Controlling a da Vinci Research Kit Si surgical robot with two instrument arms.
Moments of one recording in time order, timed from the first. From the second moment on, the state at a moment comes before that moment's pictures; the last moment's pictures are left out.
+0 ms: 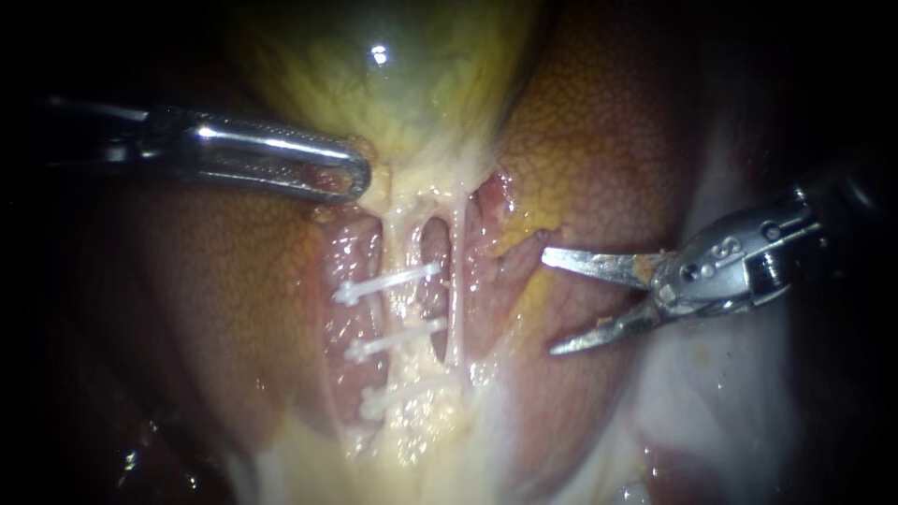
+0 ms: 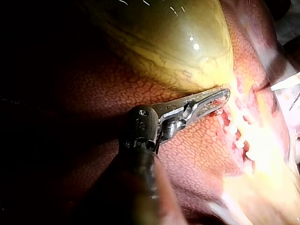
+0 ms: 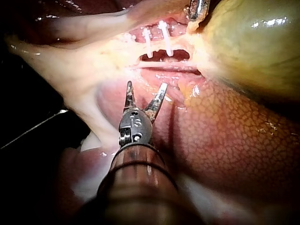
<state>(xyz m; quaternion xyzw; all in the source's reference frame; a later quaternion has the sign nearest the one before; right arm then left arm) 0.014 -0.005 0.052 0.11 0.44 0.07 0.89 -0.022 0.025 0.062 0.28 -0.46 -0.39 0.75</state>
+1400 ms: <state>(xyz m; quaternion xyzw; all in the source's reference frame) 0.022 -0.003 0.054 0.28 0.55 0.10 0.78 -0.017 0.027 0.054 0.27 -0.45 -0.42 0.74</state>
